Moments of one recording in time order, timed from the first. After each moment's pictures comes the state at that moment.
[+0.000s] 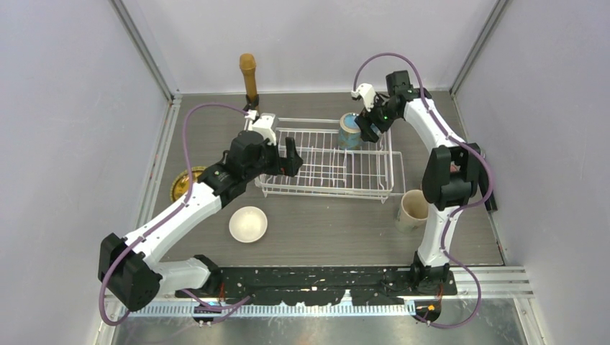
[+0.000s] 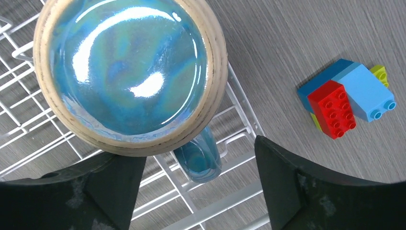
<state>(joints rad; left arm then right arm) -0.63 1.19 1.00 -0.25 -0.03 -0.39 0.14 2.00 1.78 -0.80 -0.40 -0.76</state>
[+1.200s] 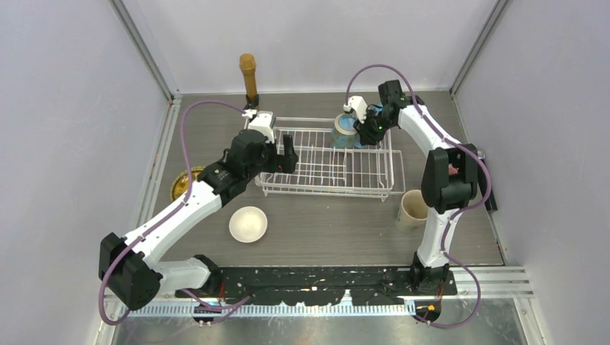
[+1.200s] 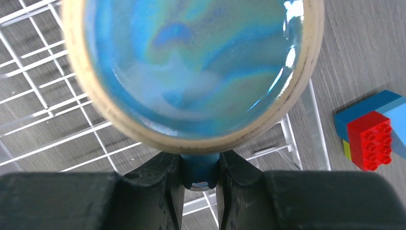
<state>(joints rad) -0.63 1.20 1.02 -0.29 -0.15 -0.37 0.17 1.99 1.70 -0.81 -0.46 -0.87</state>
